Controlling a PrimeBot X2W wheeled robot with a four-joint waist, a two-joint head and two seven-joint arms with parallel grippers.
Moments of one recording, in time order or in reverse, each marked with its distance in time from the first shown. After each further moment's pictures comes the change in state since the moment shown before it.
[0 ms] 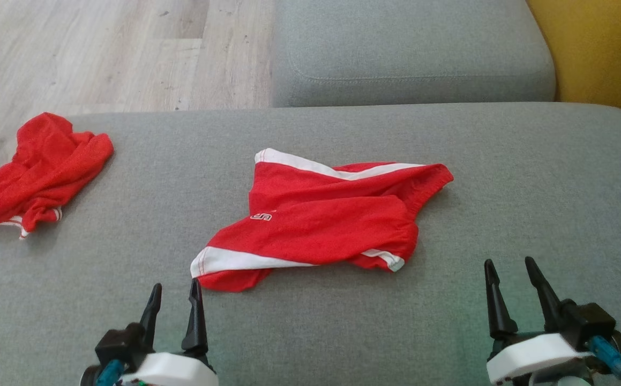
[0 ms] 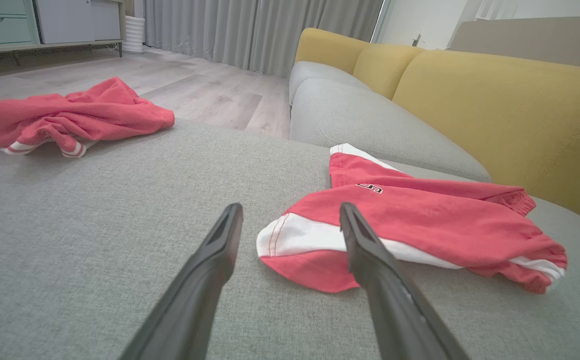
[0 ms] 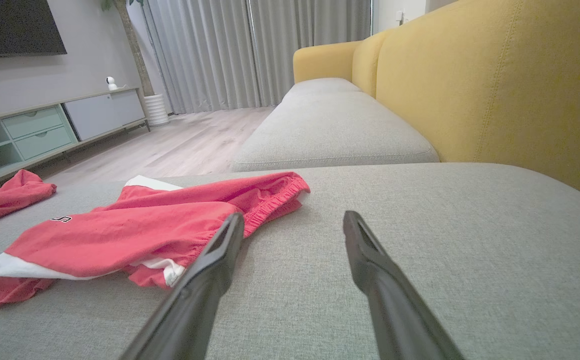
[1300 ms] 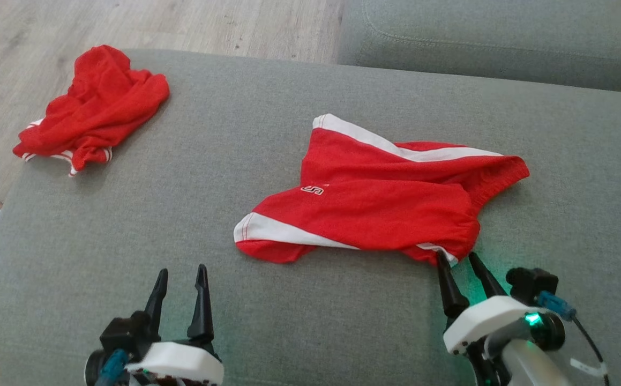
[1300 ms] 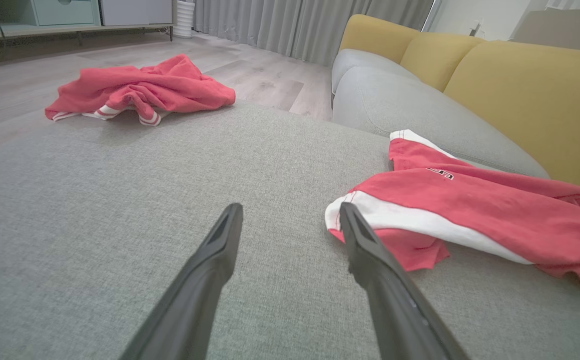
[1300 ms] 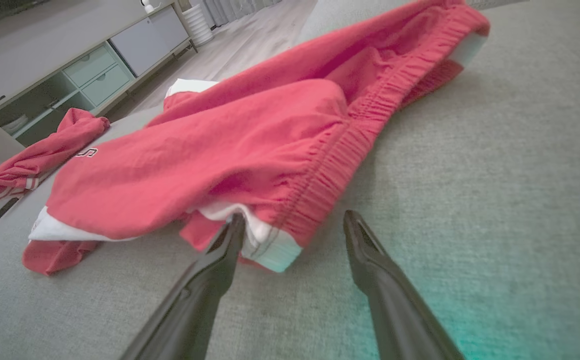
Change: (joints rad) left arm -0.025 -0.026 0.022 -0.008 0.048 -0.025 0.000; right arm -0.279 -0.002 0.209 0.466 0.301 0.000 0.000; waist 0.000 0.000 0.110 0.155
